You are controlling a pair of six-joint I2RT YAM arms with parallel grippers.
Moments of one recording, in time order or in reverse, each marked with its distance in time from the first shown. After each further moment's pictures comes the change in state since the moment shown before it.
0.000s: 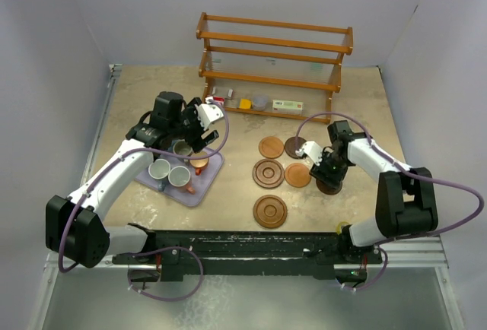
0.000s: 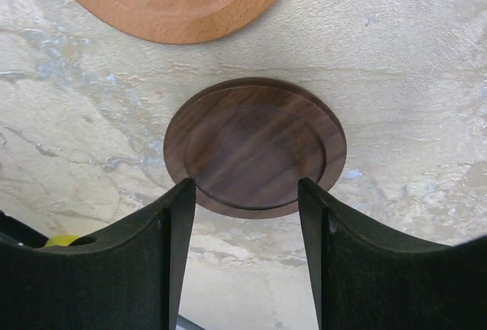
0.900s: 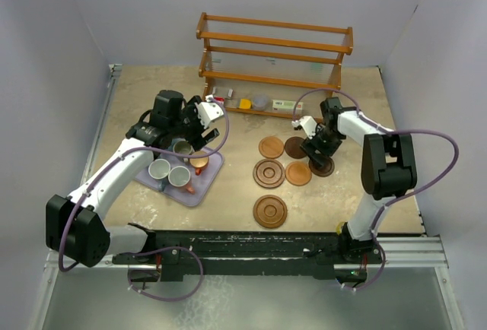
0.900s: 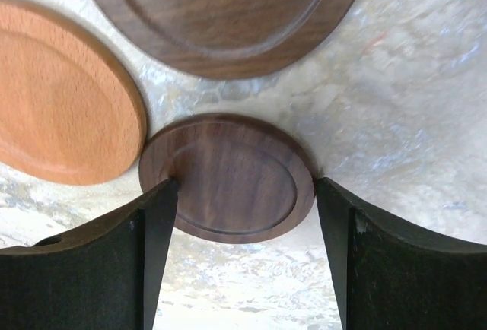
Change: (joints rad) left arm 0.000 0.007 0.016 0.000 -0.009 -0.008; right arm 0.003 0.352 0.364 0.000 -0.037 0.199
